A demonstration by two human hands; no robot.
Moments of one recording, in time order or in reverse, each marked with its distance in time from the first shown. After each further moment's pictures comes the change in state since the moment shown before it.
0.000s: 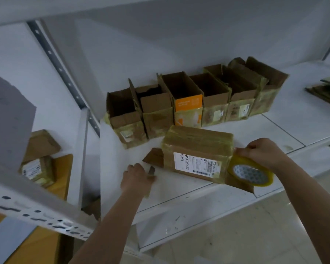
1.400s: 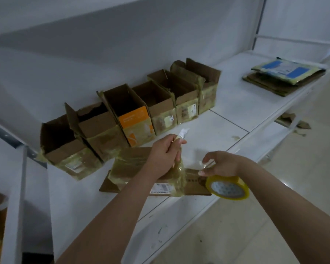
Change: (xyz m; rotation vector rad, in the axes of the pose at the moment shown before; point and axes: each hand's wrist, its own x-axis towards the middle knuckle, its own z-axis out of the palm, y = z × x) left_hand -0.026 0.199 -0.011 -0.765 -0.201 0.932; right_hand -0.012 0.042 -0.017 -0.022 -0.388 0.060
